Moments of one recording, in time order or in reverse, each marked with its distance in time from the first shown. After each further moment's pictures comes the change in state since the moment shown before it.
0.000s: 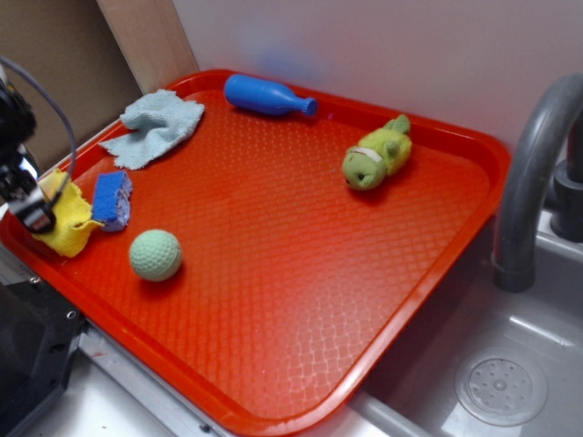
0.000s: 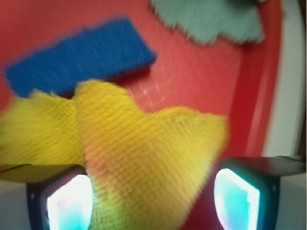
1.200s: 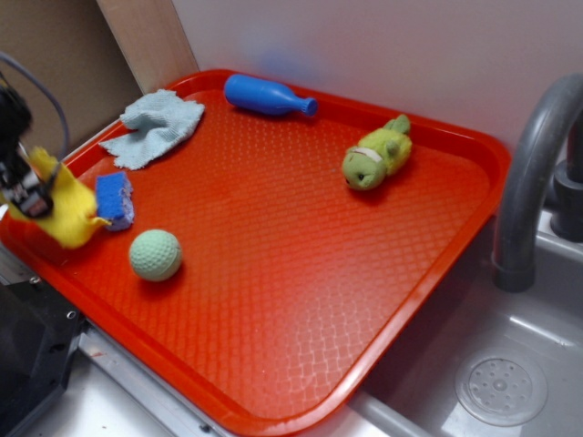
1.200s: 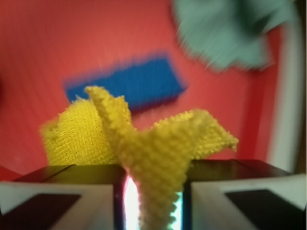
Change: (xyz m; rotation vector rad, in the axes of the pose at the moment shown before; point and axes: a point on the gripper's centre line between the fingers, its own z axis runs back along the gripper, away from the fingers) arm 0.013 -0.029 0.059 0.042 -0.135 0.086
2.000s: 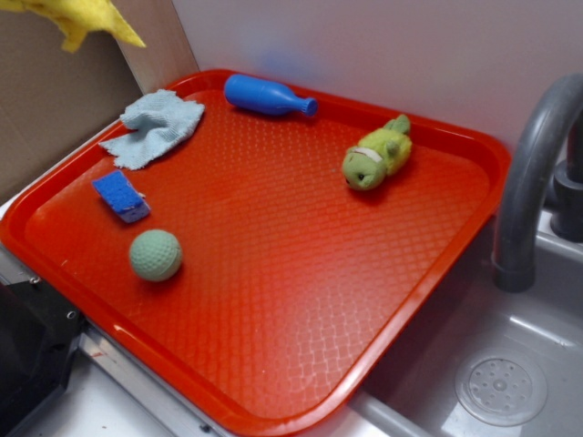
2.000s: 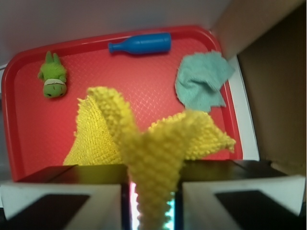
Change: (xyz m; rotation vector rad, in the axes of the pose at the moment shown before) arm 0.102 -0.031 0.144 -0.095 0.190 0.424
